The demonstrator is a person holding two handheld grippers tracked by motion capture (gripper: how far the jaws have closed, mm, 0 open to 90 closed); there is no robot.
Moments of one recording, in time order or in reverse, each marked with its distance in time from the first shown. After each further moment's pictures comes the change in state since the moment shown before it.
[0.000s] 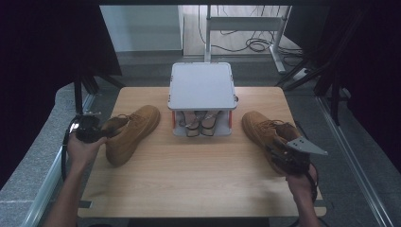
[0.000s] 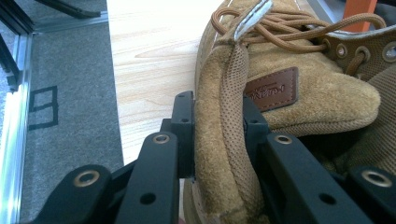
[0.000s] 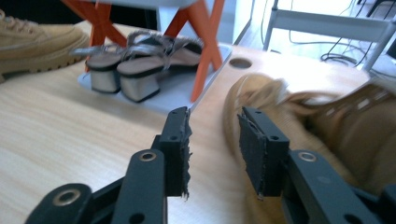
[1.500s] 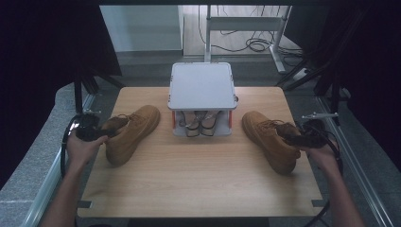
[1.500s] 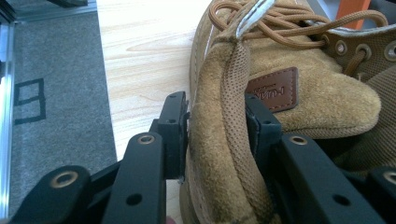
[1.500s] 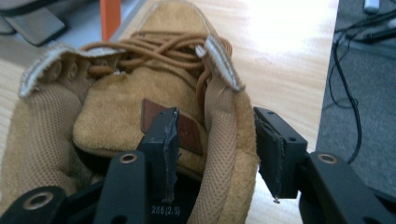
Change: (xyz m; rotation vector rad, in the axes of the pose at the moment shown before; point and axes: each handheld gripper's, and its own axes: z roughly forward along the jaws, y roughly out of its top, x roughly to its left) left arm 0.004 0.004 0.003 0.041 -0.050 -0.016; right arm -0.104 0.024 0.041 0.413 -0.027 0.057
